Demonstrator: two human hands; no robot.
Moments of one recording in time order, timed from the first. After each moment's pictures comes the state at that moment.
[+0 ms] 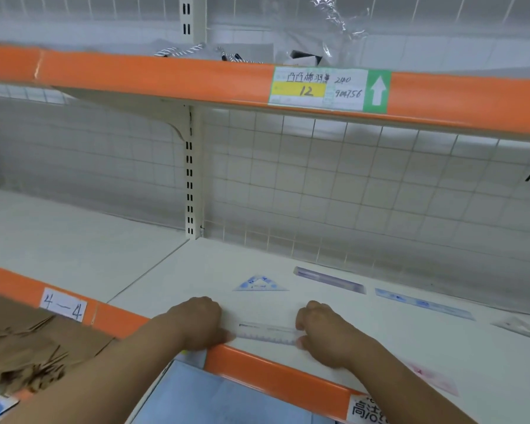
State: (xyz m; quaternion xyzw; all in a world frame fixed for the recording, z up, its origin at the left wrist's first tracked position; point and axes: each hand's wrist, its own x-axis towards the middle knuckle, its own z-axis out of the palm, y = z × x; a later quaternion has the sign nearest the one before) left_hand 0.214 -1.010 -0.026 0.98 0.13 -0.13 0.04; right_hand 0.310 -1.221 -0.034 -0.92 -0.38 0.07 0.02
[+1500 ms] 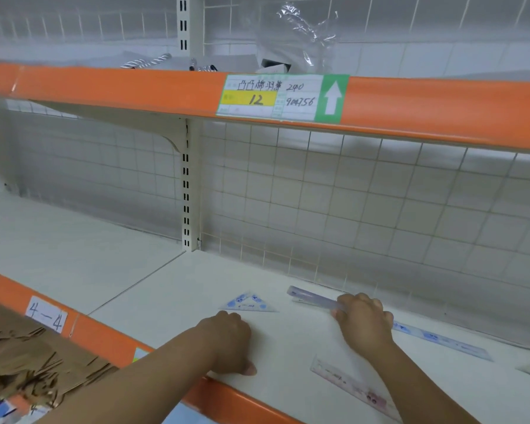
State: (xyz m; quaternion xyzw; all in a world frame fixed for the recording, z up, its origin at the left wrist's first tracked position) left_hand 0.258 -1.076 -0.017 0.98 0.11 -0.15 -0.02; right_hand 0.410 -1.267 -0.040 -0.97 -0.18 -0.06 0.12
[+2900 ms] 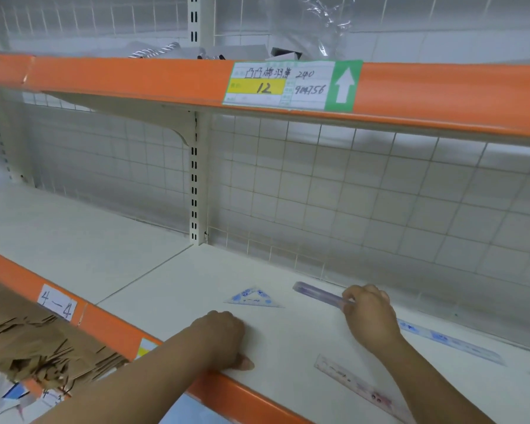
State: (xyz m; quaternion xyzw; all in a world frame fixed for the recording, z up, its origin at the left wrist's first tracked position) left_hand 0.253 -1.067 -0.026 0.97 0.16 -0.16 -0.01; right_hand 0.422 -1.267 -0.042 -0.95 -0.23 -0.09 0.20
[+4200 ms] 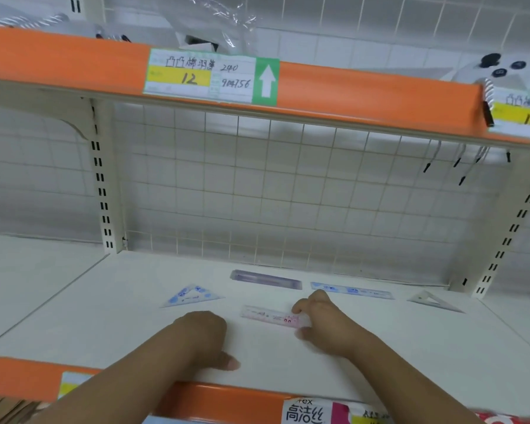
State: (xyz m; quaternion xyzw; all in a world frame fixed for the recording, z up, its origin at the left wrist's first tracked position) left_hand 0.281 -1.097 -0.027 0.98 0.02 -0.19 0.00; right_hand 0.358 -1.319 -0.037 -0.96 -0.24 0.07 0.15
